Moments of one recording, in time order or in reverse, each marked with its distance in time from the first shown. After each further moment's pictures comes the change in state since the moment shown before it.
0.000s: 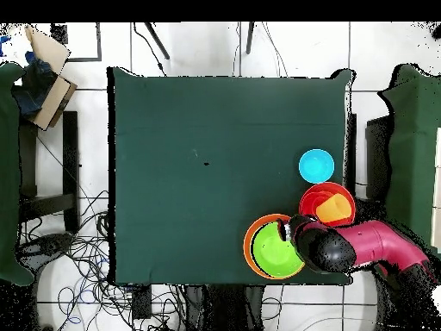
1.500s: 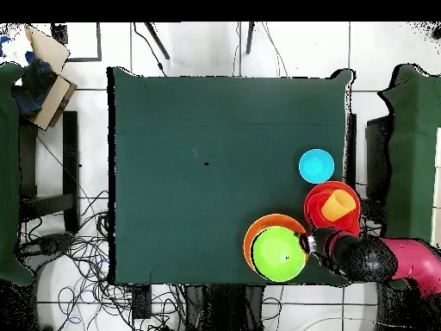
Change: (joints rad) arm -0.175 0.015 0.063 -0.009 0.160 0.151 -0.213
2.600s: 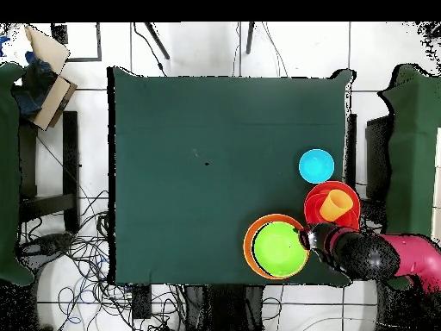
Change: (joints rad) arm -0.017 -0.004 0.051 0.000 0.009 0.008 -0.005
